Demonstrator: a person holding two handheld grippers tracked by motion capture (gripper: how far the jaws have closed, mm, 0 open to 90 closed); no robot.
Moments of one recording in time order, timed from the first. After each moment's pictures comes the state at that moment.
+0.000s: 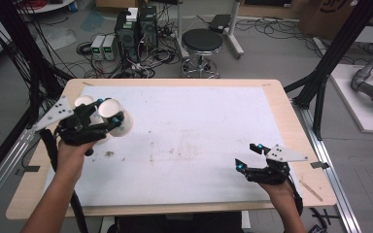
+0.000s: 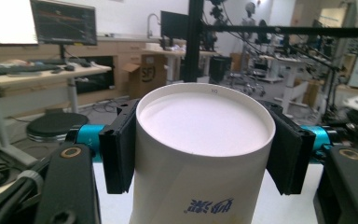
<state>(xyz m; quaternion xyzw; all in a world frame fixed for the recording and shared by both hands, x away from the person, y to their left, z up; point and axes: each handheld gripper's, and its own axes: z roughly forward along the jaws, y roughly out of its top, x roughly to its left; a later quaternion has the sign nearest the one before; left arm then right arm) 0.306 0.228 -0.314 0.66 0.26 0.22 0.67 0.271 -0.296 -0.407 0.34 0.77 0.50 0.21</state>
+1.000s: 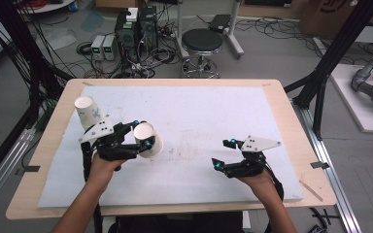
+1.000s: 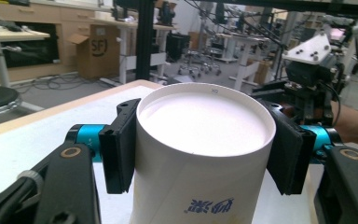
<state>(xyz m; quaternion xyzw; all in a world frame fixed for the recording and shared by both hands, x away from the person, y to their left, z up) 0.307 0.165 -0.366 0.70 0.22 0.12 0.67 0.295 -0.241 -0.398 0.26 0.80 0.52 0.13</state>
